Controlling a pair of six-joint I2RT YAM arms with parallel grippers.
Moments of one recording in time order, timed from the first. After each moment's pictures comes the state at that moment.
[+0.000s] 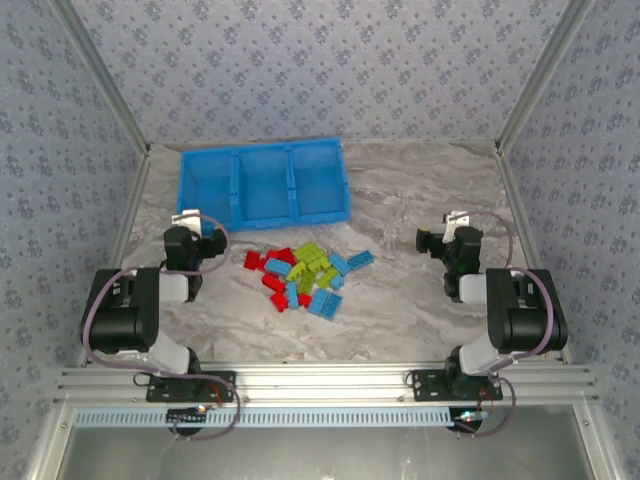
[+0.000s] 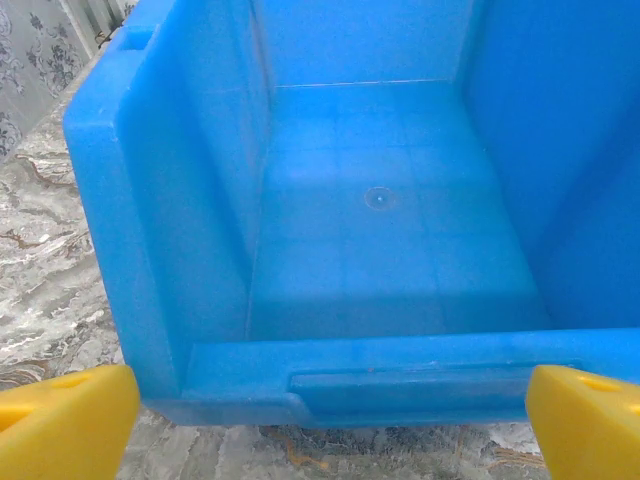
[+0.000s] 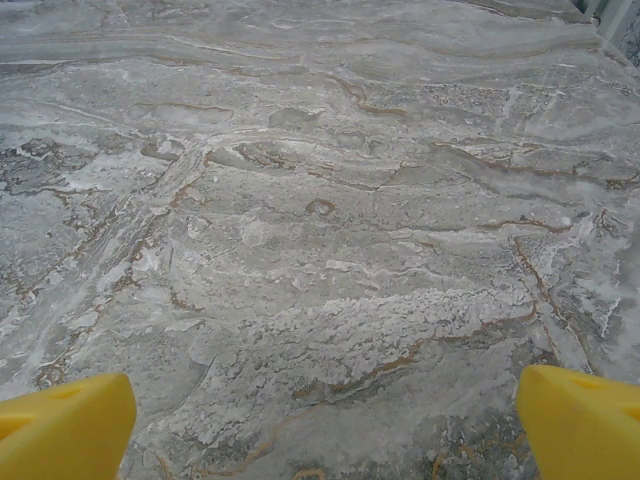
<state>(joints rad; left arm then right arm) 0.01 1.54 0.40 0.72 -0.06 -0.02 -0.03 1.53 0.38 0.71 0.01 -0.01</state>
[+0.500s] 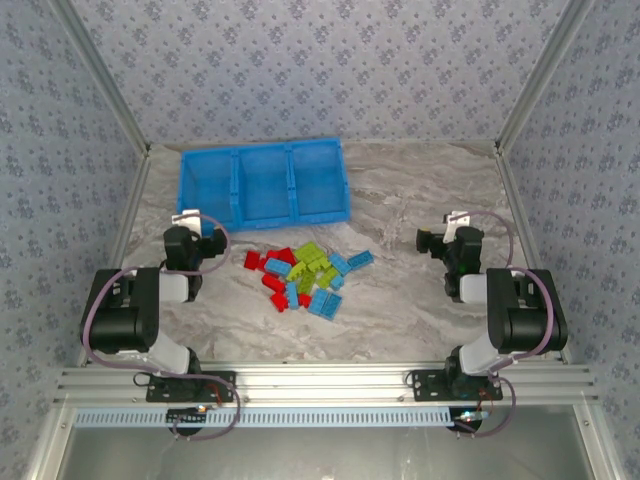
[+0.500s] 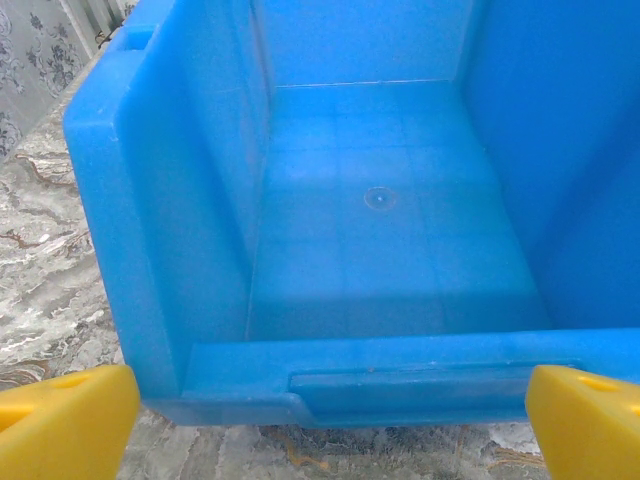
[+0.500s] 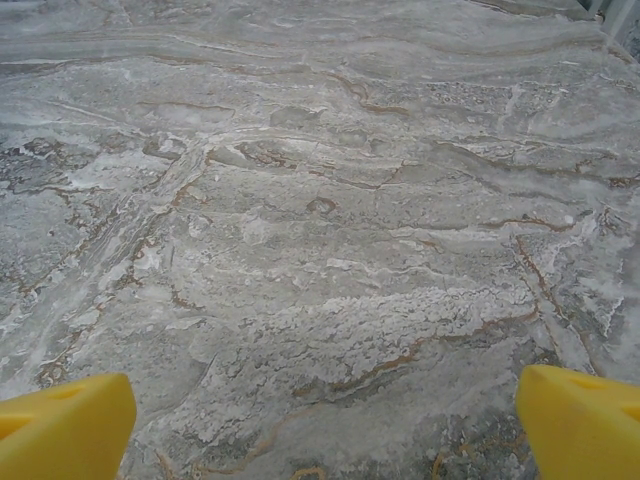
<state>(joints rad) 0.01 1.54 0.40 0.72 -0.06 -0.02 -0.04 1.53 0.38 0.71 -0.01 -0.01</state>
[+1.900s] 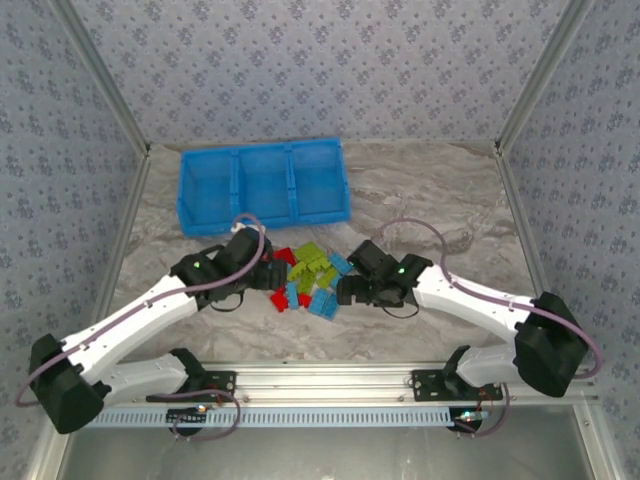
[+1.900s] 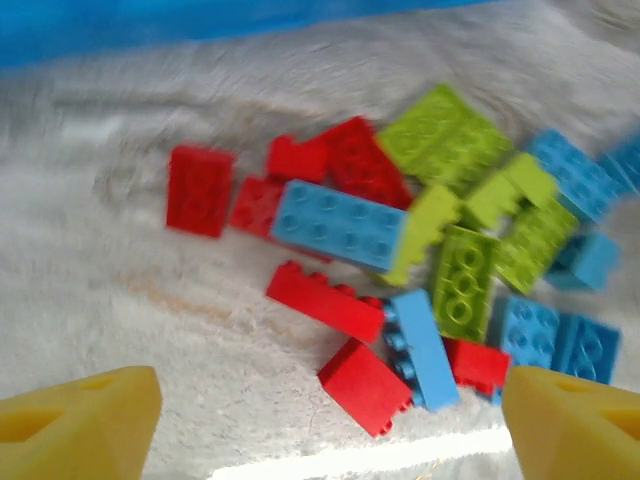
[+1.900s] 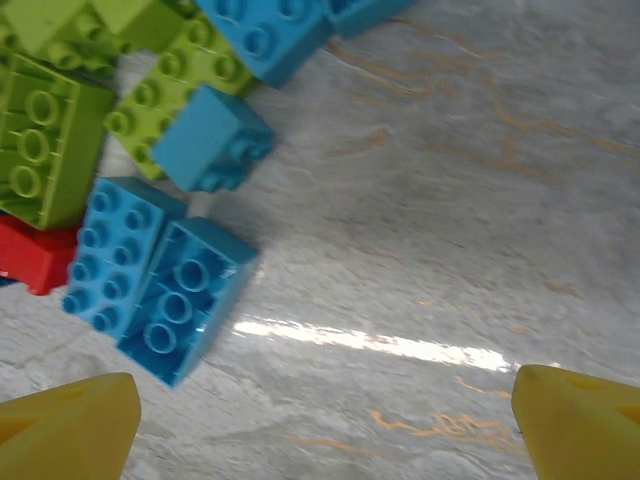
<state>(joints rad) -0.75 1.09 0.88 -0.79 -0.23 -0.65 0.87 1.32 0.86 -0.70 0.06 0.81</state>
